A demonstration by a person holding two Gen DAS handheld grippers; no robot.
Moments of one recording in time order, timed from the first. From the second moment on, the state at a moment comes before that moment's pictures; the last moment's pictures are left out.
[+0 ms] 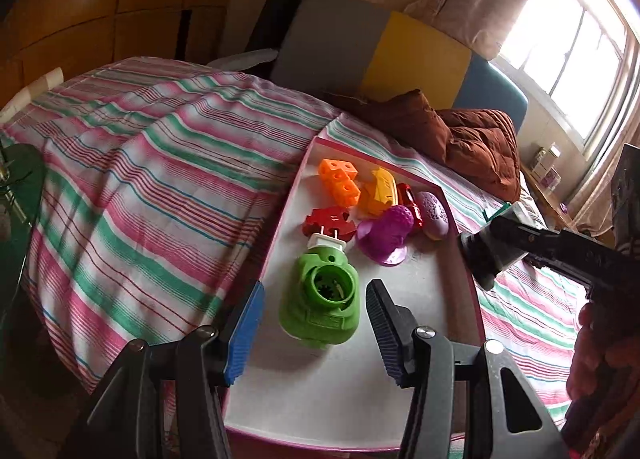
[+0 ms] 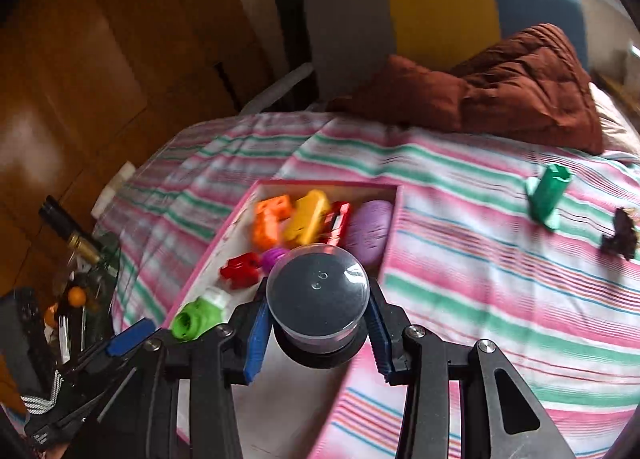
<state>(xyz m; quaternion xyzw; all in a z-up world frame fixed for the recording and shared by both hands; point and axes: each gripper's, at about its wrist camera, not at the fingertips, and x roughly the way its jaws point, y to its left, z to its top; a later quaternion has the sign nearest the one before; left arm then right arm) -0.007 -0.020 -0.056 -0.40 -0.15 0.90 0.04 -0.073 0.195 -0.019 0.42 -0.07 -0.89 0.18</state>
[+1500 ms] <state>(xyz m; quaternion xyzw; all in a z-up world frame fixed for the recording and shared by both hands) 0.000 -0.008 -0.046 -0.37 -0.16 0.91 0.10 -0.031 0.231 -0.038 0.41 -0.07 -0.91 0.09</state>
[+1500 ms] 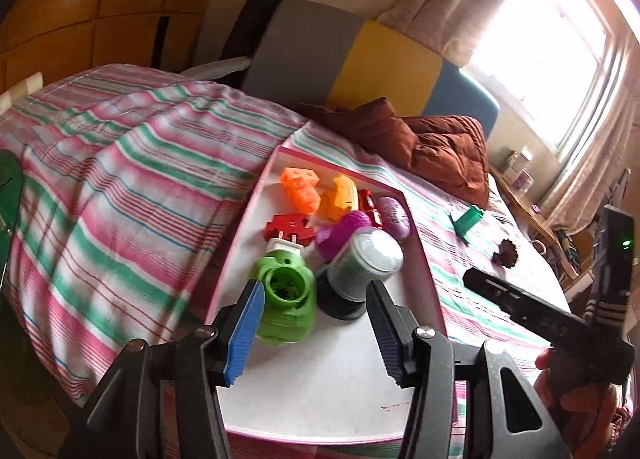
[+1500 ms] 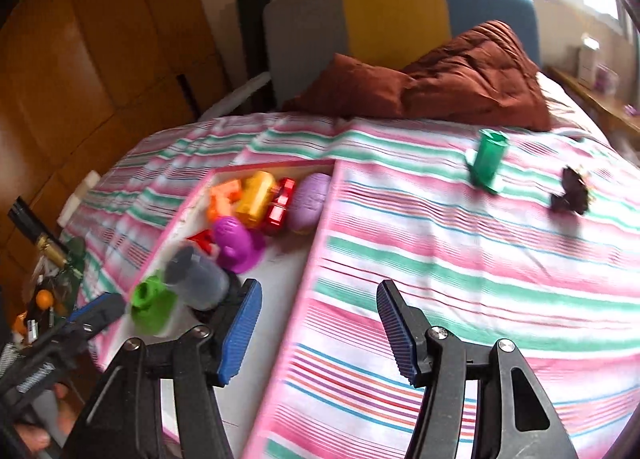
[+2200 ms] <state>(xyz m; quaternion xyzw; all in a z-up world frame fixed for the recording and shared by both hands) 0.013 0.066 -0.031 -0.39 -0.09 0.89 0.21 -0.027 0.331 -0.073 0.43 -0.04 -0.90 -0.05</state>
